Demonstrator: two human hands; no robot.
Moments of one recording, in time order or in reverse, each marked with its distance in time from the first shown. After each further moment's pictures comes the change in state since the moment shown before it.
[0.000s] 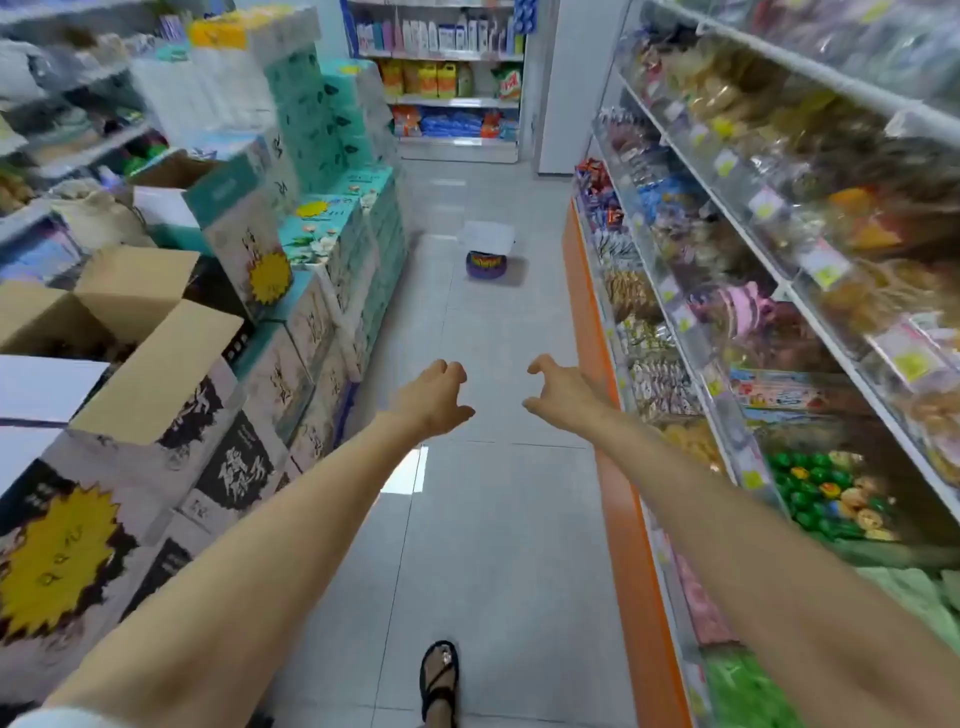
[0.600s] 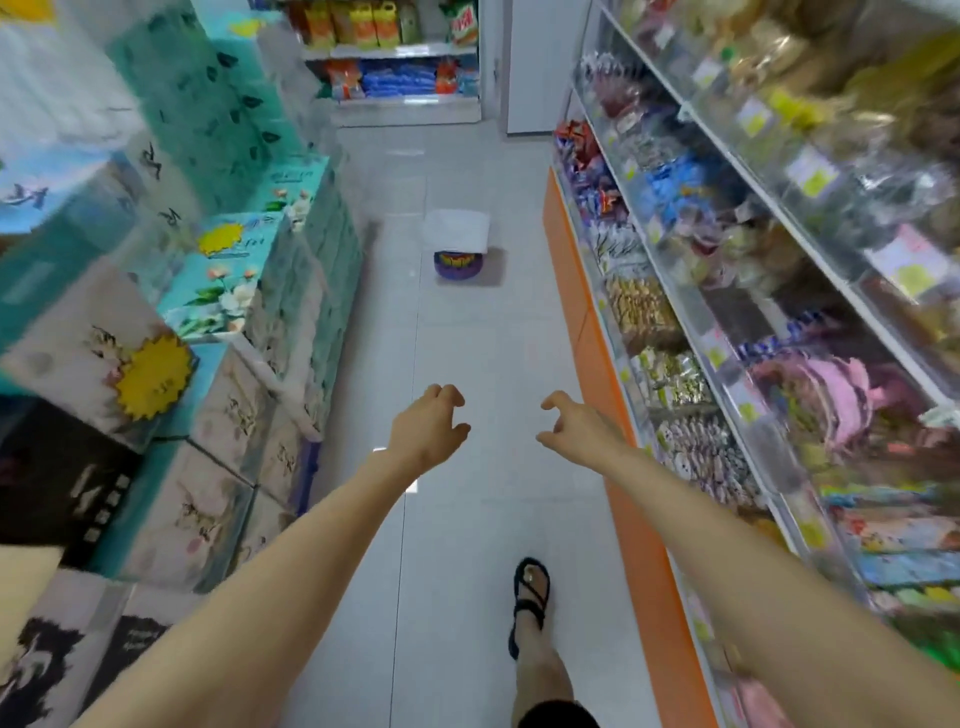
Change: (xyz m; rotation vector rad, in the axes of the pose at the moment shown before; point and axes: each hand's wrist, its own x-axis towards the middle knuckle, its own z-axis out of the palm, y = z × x) left_hand 0.351 -0.039 -0.030 -0.099 -0.056 -0.013; right_hand 0.328 0.096 -0.034 0.114 -0.113 0.159
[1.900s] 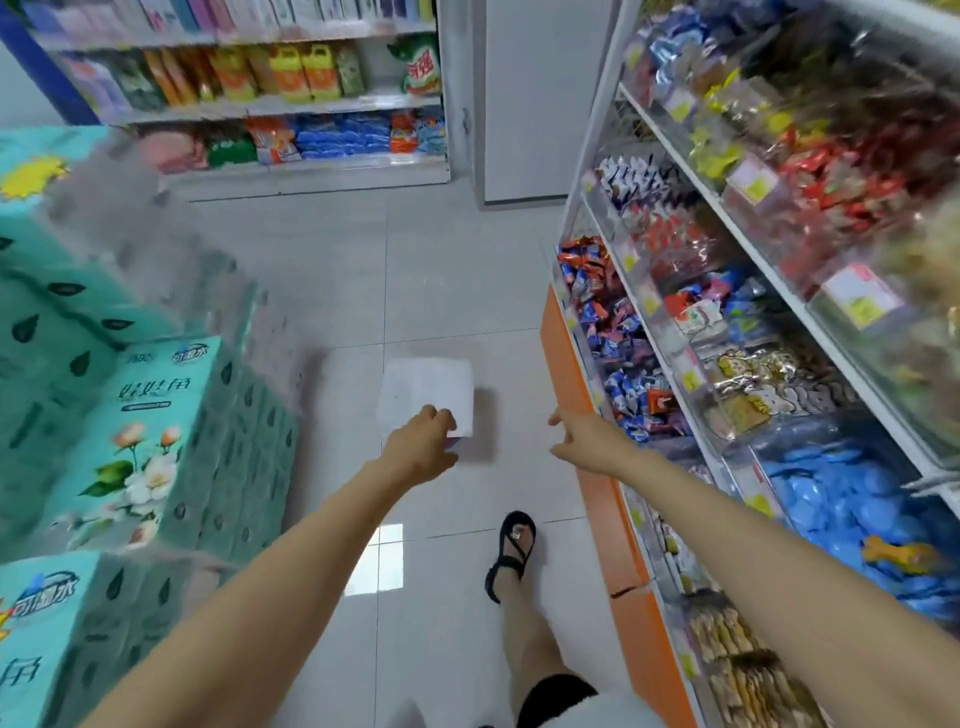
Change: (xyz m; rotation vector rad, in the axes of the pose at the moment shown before) left_hand 0.885 -0.033 -0.224 0.153 -0.166 0.092; right_hand 0.828 0.014 -0.355 -0.047 -0.096 0.052
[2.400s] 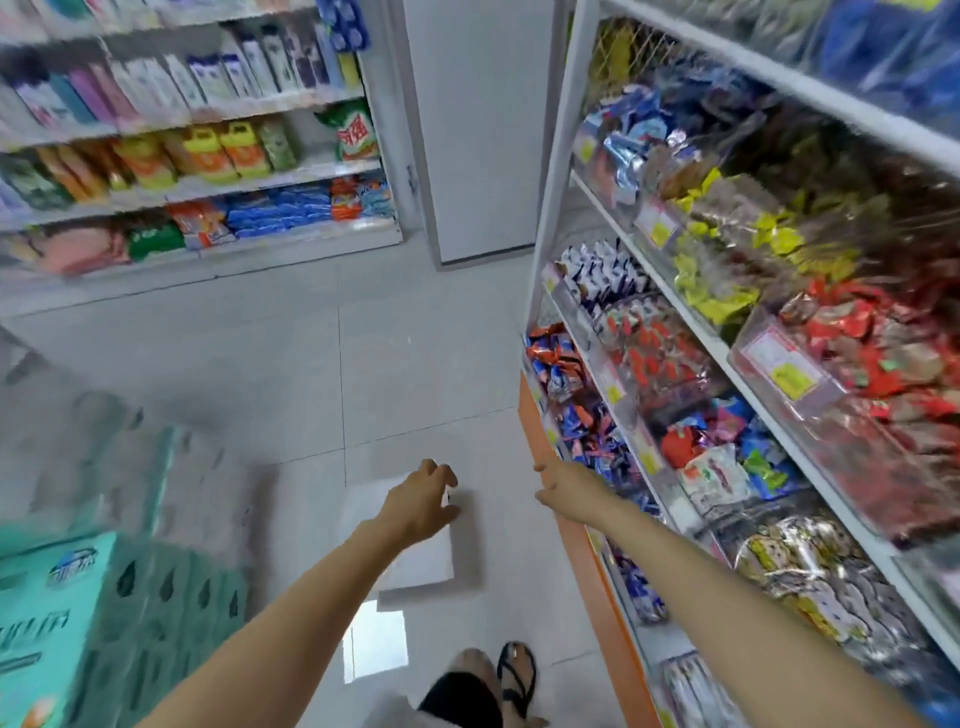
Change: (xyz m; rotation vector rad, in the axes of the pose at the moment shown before) left_hand 0.298 0.031 -0.103 0.016 -0.116 0.097; right_hand 0.251 0.061 -0.148 0.166 -0.006 0.144
